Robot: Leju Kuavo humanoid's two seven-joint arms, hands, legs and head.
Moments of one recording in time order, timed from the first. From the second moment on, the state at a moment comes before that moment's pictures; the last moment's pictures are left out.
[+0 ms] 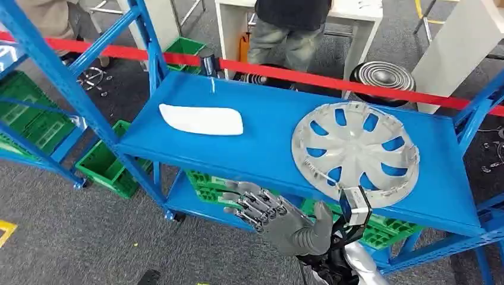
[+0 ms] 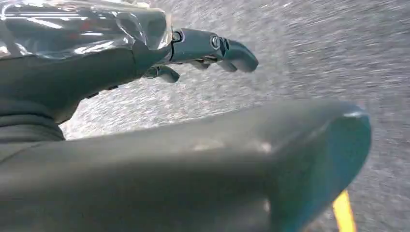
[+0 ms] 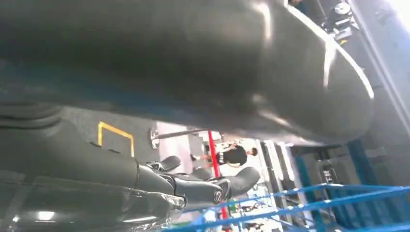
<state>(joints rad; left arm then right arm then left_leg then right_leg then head) -0.08 0.09 -0.63 -0.31 0.38 0.26 -0.13 -0.10 -0.13 0.67 -1.60 -0.86 0.78 -0.08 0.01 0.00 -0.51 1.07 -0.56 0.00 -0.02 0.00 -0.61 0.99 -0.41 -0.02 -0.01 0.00</state>
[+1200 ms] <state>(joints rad) -0.08 0.09 -0.61 -0.31 0.37 0.29 -0.14 -0.10 -0.13 0.68 -1.57 -0.85 0.77 -0.10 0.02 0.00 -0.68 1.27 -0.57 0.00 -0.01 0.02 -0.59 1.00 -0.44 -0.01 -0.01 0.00</state>
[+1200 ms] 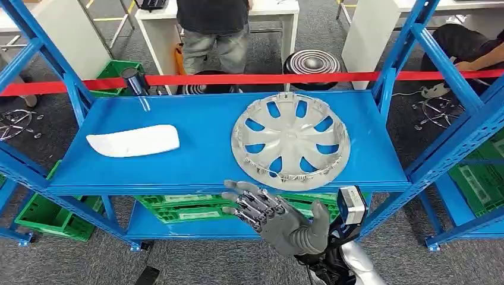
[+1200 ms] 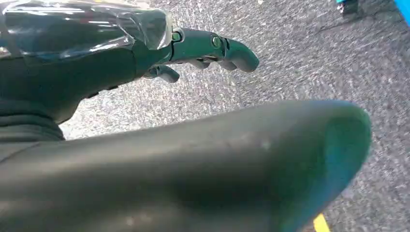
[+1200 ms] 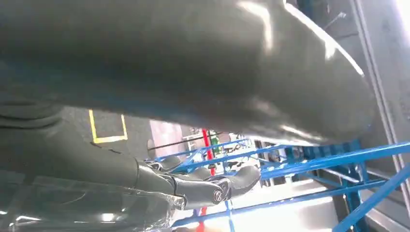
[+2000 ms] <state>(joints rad) -0.09 0.05 -0.58 -0.29 0.38 0.23 -0.09 -0.19 -0.20 0.67 -1.51 -0.24 0.26 0.04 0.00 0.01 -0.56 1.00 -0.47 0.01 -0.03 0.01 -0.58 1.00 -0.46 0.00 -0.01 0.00</state>
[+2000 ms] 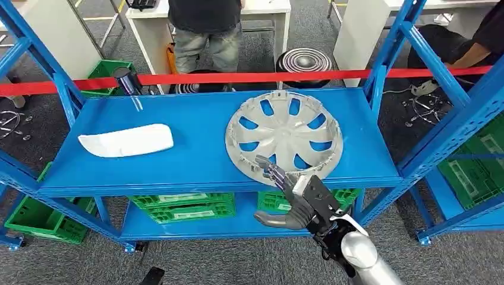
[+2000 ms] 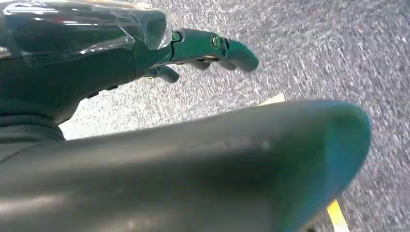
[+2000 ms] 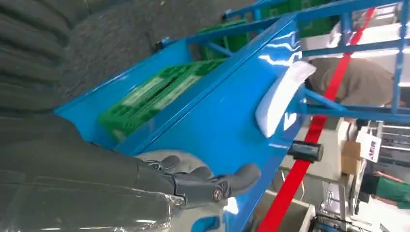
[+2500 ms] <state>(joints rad) -0.08 0.05 -0.57 -0.28 0.42 0.24 -0.11 -0.27 -0.24 0.75 -1.40 -0.11 0.19 0.04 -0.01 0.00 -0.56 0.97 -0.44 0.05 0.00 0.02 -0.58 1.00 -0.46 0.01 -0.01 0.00</state>
